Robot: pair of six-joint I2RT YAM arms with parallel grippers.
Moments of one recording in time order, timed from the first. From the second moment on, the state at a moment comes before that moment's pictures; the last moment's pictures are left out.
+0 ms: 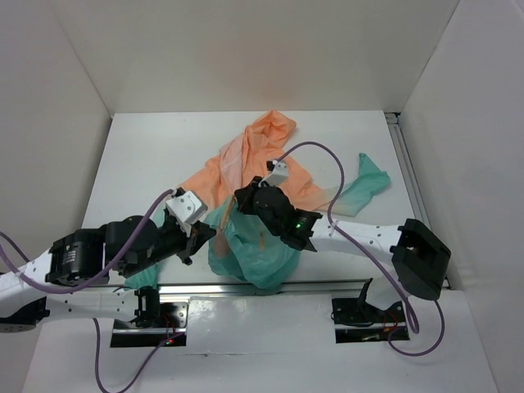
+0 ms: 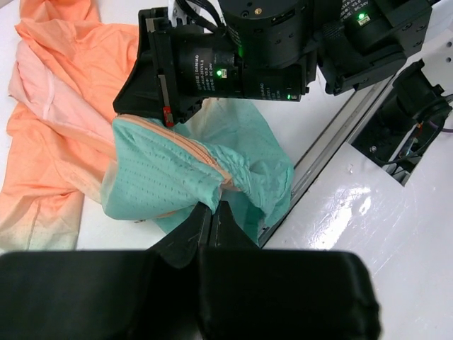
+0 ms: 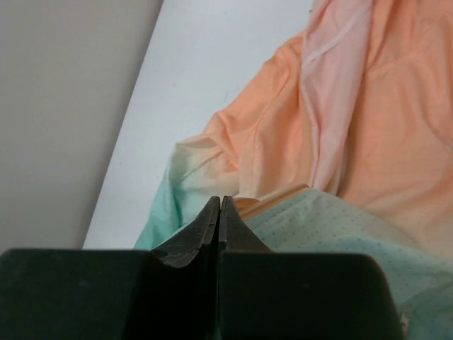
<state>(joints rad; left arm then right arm) -1.34 0.75 1.24 -0.86 -0.46 -0.24 1.02 1.48 0.92 0.29 0.51 0.82</state>
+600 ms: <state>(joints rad) -1.35 0.74 1.22 -0.85 -0.50 -0.38 1.06 1.36 1.02 0.32 0.64 0.34</state>
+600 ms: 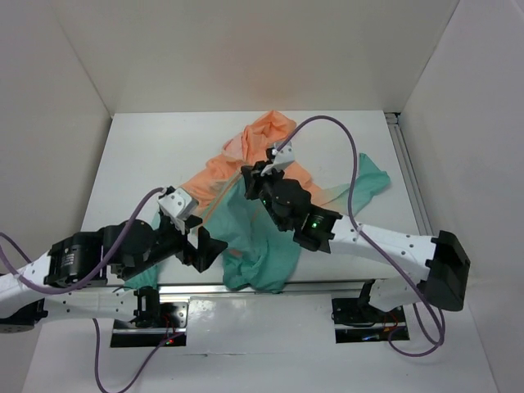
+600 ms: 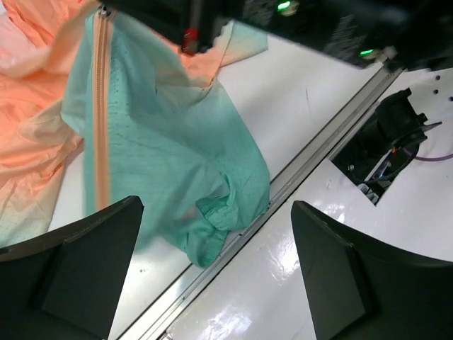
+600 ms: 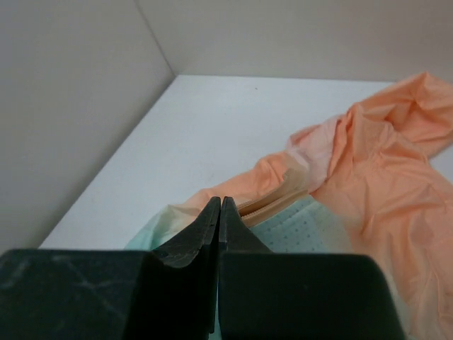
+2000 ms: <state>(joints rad) -1.35 0.74 1.06 -0.46 -0.41 -0.03 1.38 0.90 1.04 0.07 0.52 0.18</state>
